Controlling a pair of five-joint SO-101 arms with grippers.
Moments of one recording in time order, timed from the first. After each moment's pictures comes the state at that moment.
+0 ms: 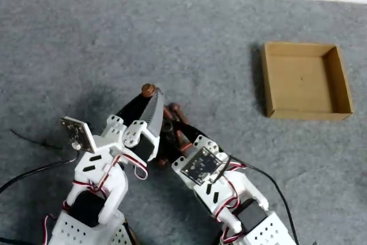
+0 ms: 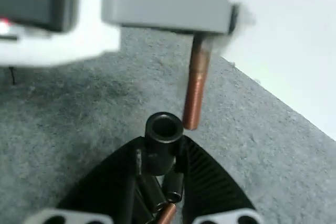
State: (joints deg) left arm 20.4 -103.2 88.7 19.3 31.6; right arm -43.0 -100.3 96.1 21.8 22.0
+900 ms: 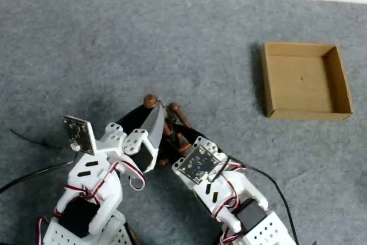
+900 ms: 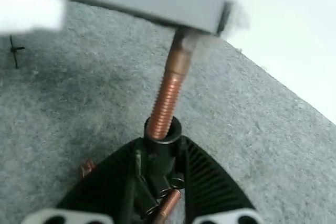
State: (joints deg) left arm 23.1 -104.3 80.7 38.5 29.6; right arm -43.0 -100.2 96.1 23.7 22.2
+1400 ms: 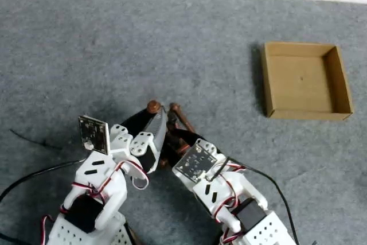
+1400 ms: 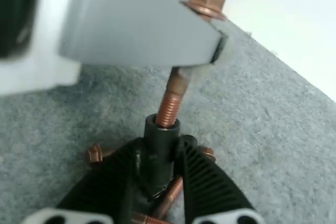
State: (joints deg) left arm 22.9 -104.3 87.4 38.1 24.6; right arm -43.0 -100.0 96.1 26.9 22.3
